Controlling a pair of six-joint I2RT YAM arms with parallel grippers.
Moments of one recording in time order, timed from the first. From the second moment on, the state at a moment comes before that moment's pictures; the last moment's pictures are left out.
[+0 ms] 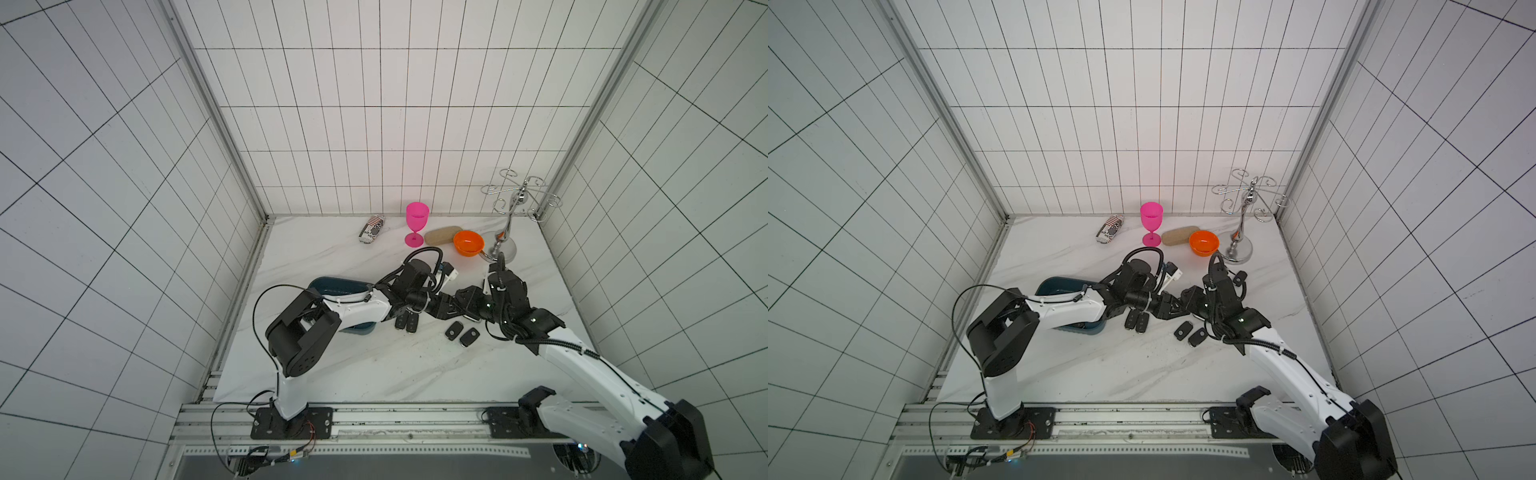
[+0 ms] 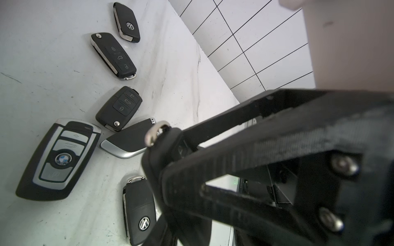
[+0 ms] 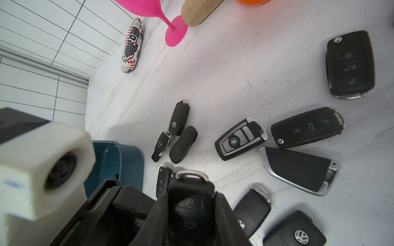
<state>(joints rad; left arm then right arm) -0.85 1.88 1.17 0.17 0.71 -0.53 0.47 1.01 0.67 -0.32 -0.04 0.83</state>
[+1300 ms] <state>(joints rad) -0.73 1.79 1.17 -0.10 0.57 -0.43 0.46 1.02 0.81 -0.44 0.02 0.60</state>
